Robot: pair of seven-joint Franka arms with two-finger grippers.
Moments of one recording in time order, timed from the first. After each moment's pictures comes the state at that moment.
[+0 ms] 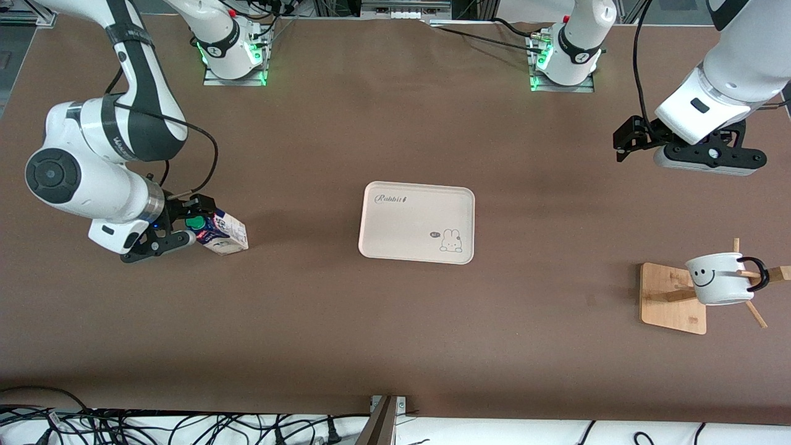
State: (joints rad) left arm -0.08 -0.02 -0.09 -1.69 0.06 1.67 -0.05; right arm 0.08 0.36 0.06 -1.69 -0.02 1.90 -0.18
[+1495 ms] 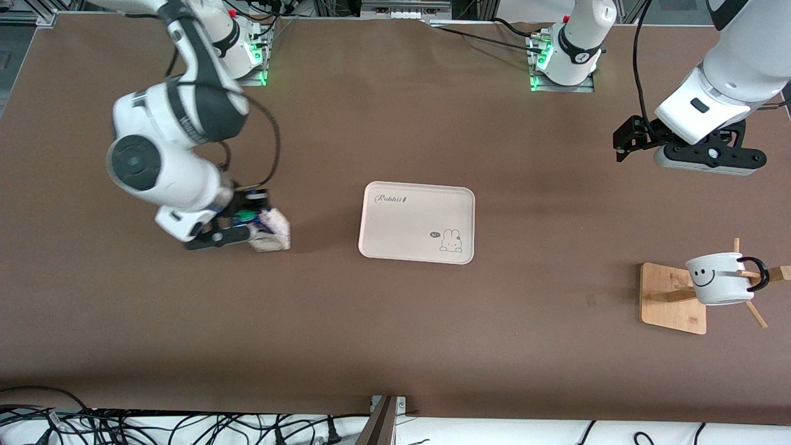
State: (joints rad) left arm -0.08 -0.02 -0.09 -1.69 0.06 1.67 -0.05; right arm 0.34 0.38 0.09 -1.57 0.10 1.83 0.26
